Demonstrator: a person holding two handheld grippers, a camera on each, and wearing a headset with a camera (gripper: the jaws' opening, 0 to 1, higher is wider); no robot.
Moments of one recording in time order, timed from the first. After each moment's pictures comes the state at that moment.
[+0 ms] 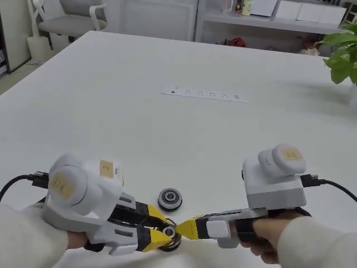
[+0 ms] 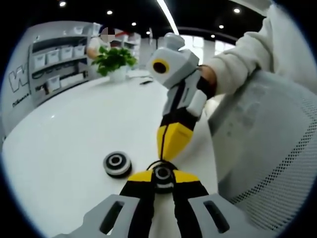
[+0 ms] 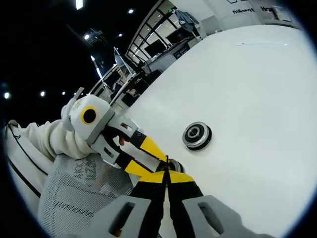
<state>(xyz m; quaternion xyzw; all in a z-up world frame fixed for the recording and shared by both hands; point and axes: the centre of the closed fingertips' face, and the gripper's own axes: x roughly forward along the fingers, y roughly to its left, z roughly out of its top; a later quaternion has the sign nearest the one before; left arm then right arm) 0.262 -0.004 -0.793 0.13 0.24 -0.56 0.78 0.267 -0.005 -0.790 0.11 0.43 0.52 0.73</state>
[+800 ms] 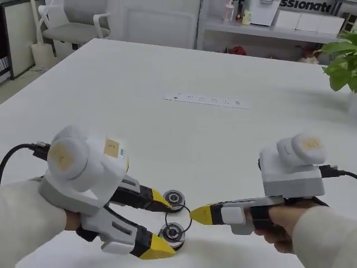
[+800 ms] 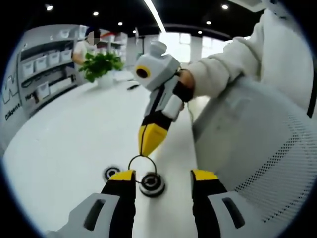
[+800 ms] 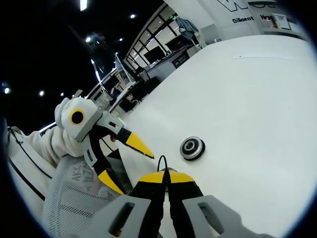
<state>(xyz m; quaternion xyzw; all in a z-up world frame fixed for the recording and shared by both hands) 0.241 -0.001 -0.748 0.16 0.23 -0.60 0.75 0.280 -0.017 -0.763 0.11 0.40 0.51 0.75</state>
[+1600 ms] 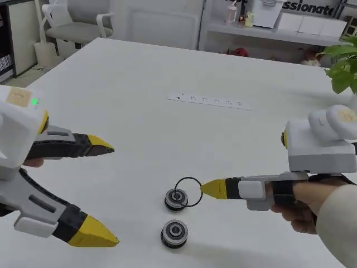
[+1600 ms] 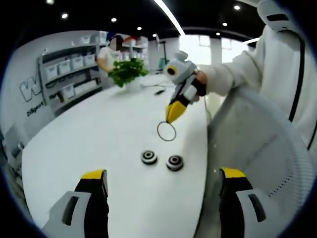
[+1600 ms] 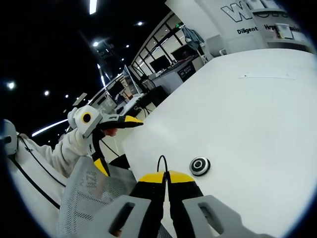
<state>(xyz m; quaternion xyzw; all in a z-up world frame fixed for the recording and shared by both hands) 0.242 0.092 -0.703 0.16 0.22 -0.51 0.82 0.282 -0.016 -0.708 0.11 0.36 0.52 0.76</state>
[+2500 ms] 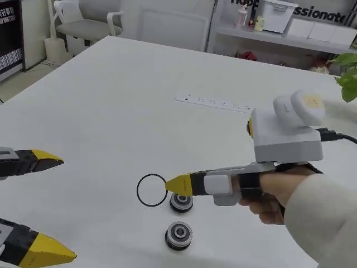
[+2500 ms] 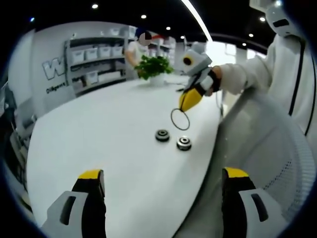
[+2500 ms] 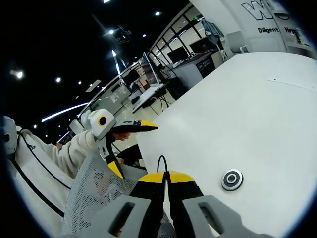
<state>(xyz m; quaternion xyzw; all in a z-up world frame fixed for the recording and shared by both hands) 0.221 0.147 -0.725 0.10 0.24 -0.42 0.87 0.258 0.052 -0.702 0.08 0.37 0.59 0.71</state>
